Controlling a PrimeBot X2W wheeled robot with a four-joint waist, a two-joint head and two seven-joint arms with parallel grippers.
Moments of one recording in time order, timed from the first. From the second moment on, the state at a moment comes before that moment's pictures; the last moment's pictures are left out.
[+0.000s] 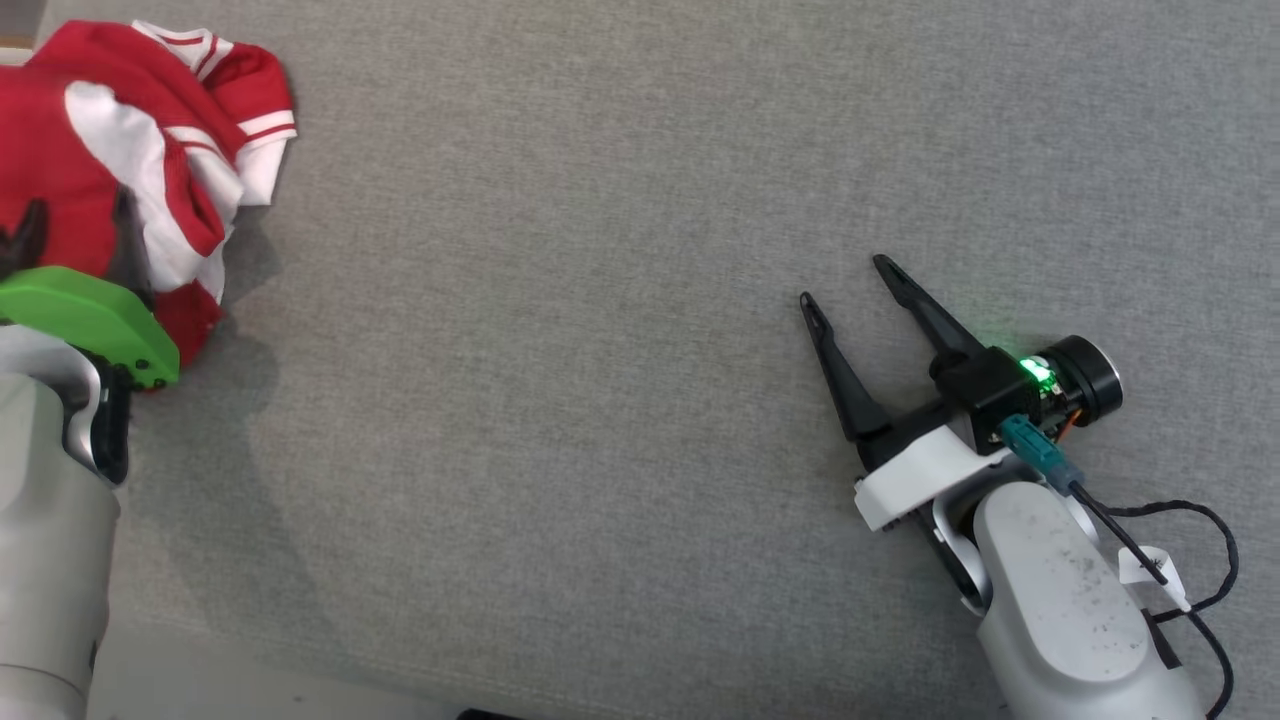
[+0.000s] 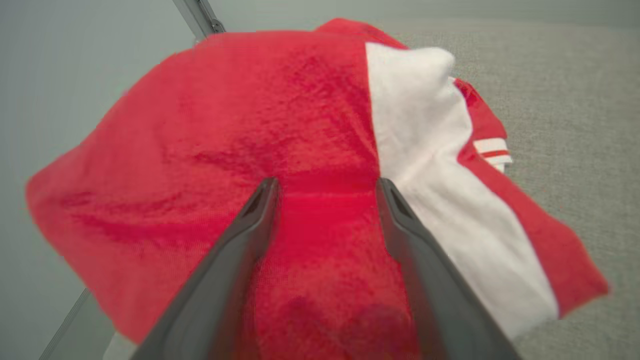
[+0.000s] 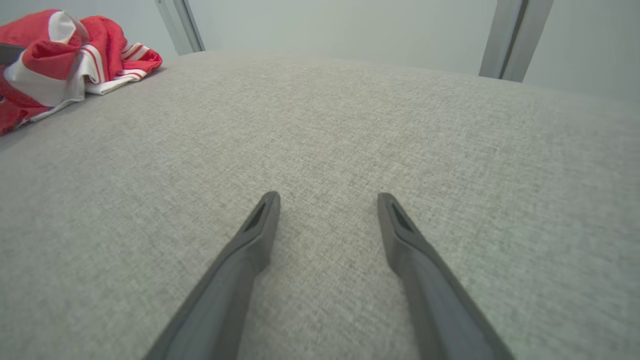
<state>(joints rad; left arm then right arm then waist) -0.86 0.37 -0.25 1.03 -0.52 -0.13 -0.22 -0.40 -0.03 0.17 0.32 -0.07 0.13 -0.27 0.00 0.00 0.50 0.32</state>
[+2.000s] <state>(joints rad) -0.65 0.08 -0.45 0.46 -0.36 -0.13 -0.26 -0.20 -0.05 0.19 0.30 0.15 0.13 -0.26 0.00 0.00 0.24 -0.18</state>
